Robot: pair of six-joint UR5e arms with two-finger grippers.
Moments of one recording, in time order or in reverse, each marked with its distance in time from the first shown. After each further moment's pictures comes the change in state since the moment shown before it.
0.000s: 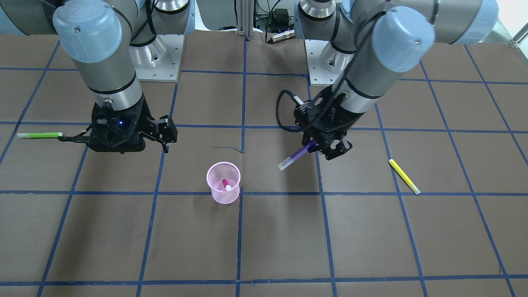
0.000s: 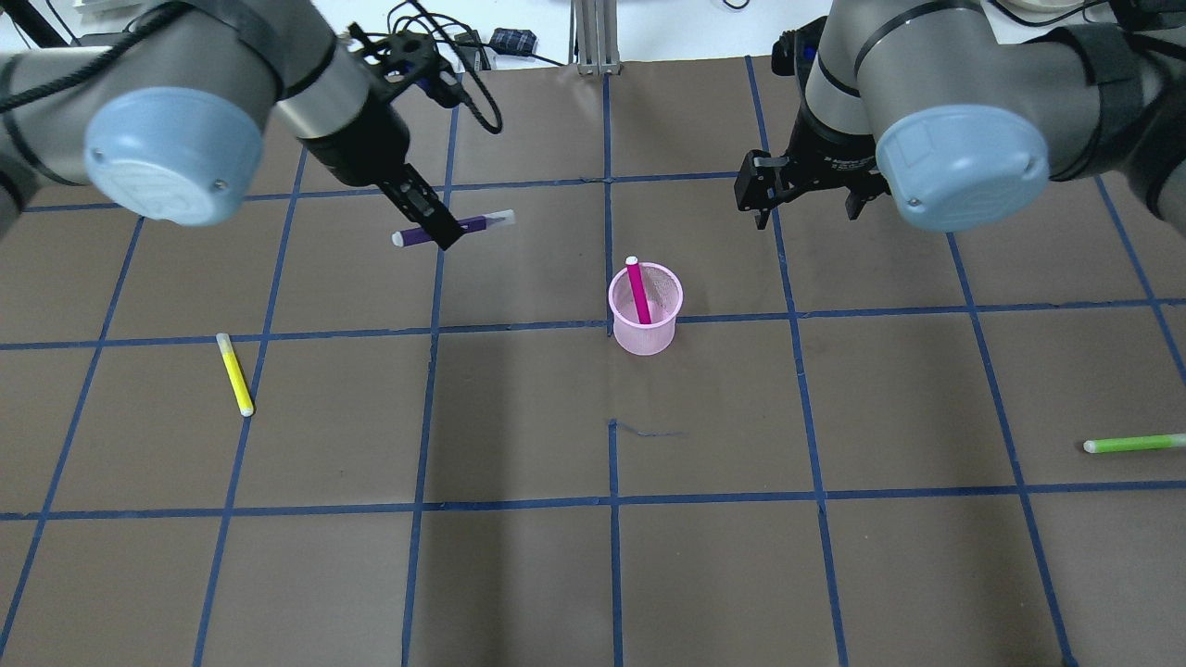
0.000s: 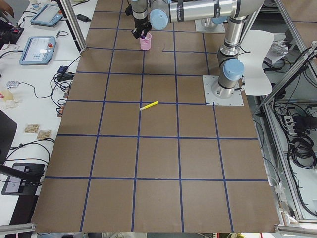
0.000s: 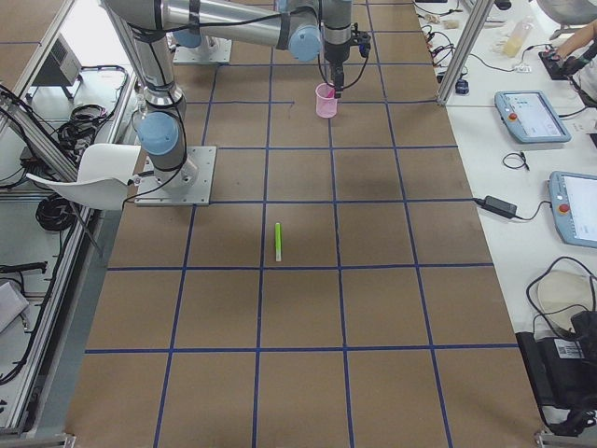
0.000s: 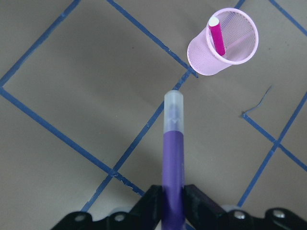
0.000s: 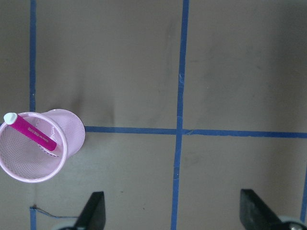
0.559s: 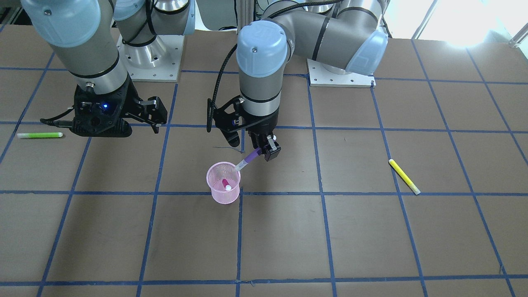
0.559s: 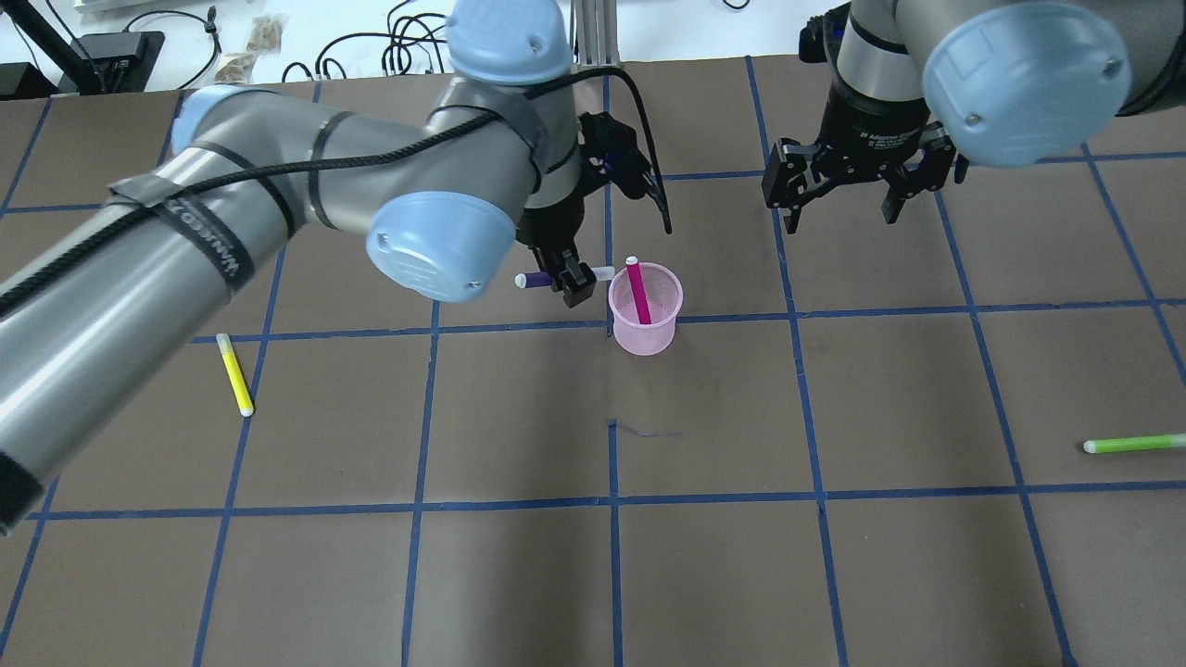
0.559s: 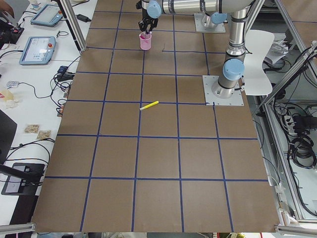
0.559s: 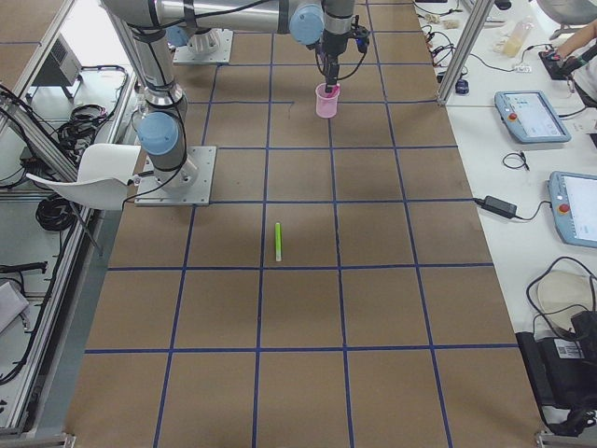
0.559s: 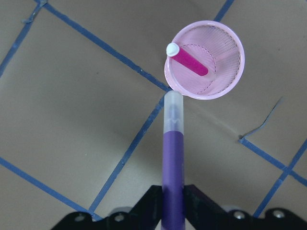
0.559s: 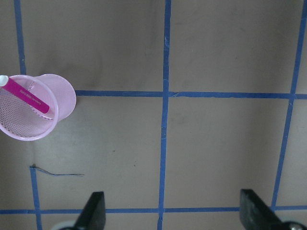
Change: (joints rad) left arm -0.276 -0.131 0.014 0.109 0.238 -0.101; right arm -0.018 -0.015 -0.103 0.225 0.000 0.000
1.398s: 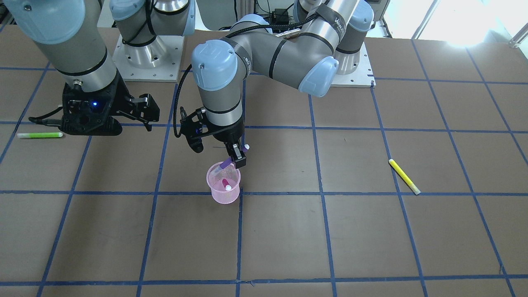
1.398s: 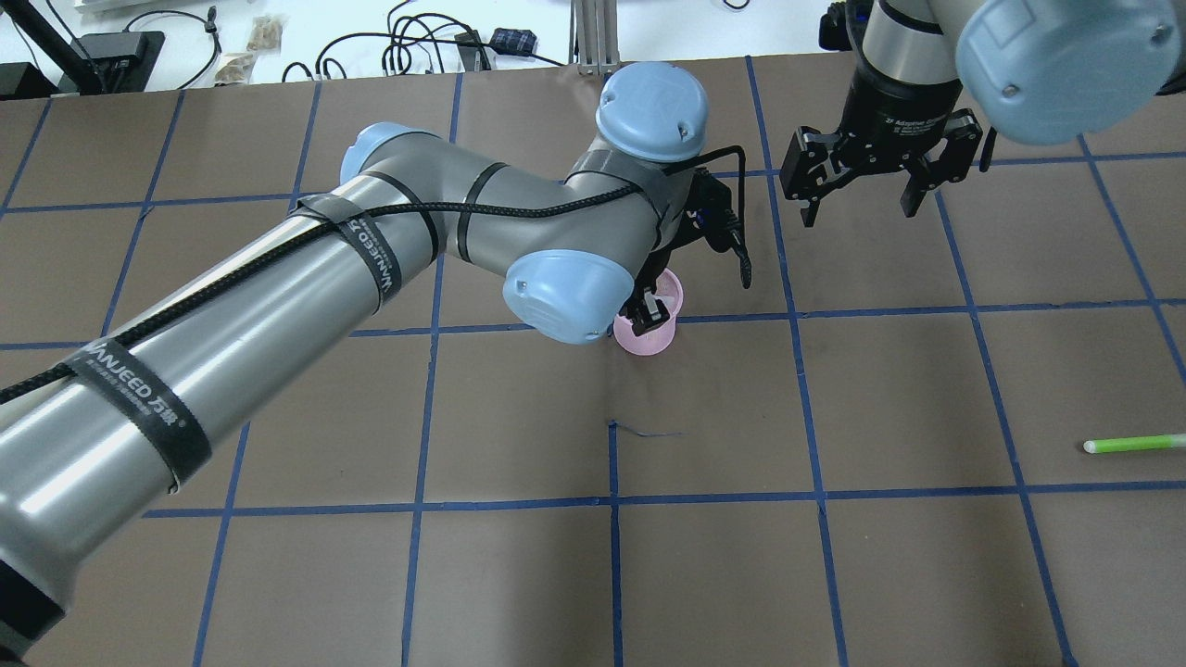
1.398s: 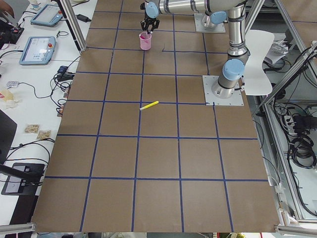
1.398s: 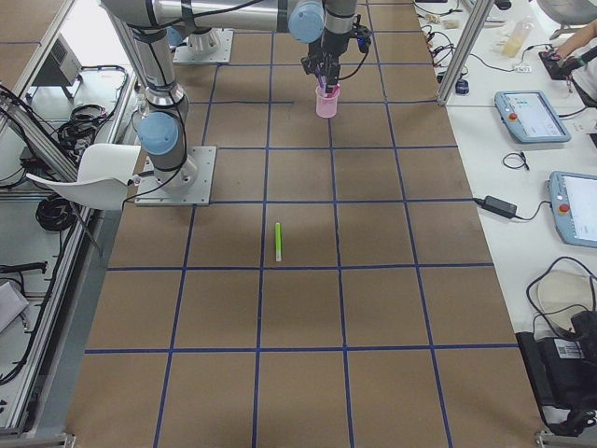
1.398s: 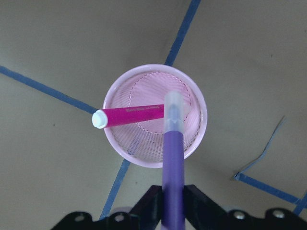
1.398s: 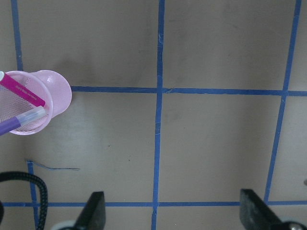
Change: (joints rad) left arm -0.107 -0.119 0.038 0.073 0.036 -0.006; right arm -0.027 -0.003 -0.008 0.021 0.002 -0.031
